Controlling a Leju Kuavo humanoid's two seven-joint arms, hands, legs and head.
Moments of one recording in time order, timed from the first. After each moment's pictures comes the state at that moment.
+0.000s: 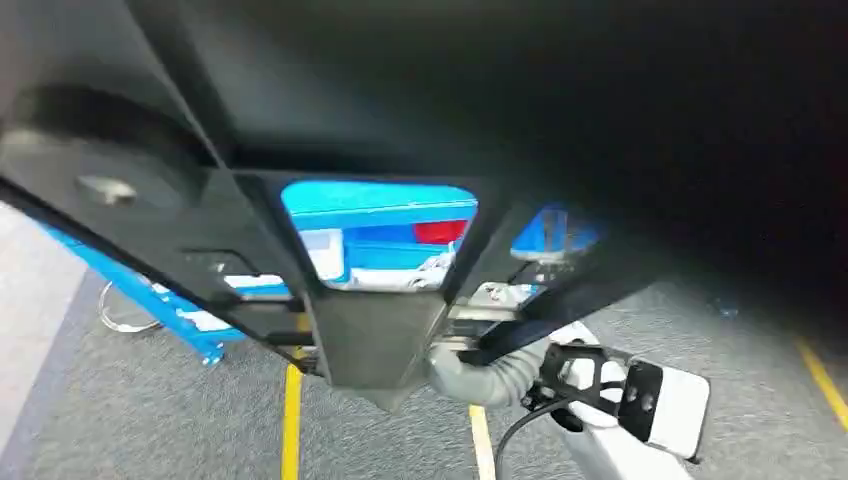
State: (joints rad) left arm -0.11 0.08 -1.04 -0.13 1.57 0.19 -0.55; right arm -0.40 -0.07 0.54 -1.96 -0.13 0.31 -0.59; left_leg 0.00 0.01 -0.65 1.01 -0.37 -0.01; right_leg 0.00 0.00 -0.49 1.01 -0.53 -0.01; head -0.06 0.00
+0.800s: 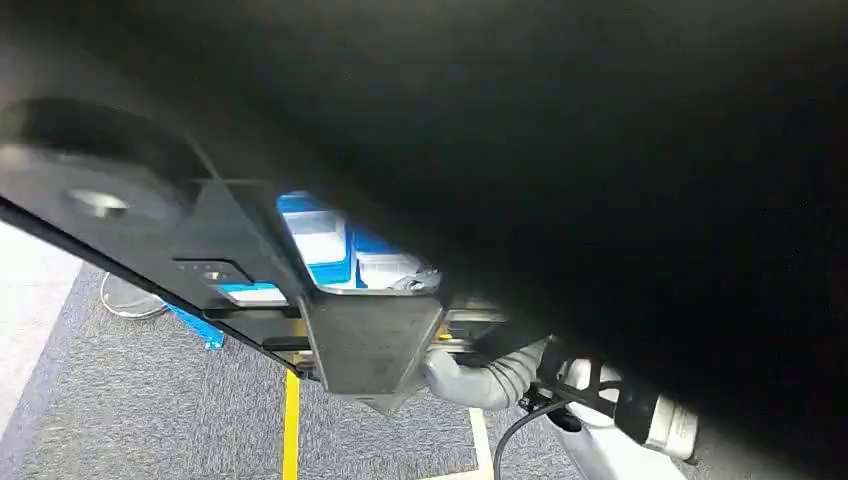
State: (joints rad) left arm -0.10 0.08 -1.00 -0.13 1.57 0.19 -0.49; right arm -0.39 -0.06 0.53 -1.97 -0.12 0.33 -0.57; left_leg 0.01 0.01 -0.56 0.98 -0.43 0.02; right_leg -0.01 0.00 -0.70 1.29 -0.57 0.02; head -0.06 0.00
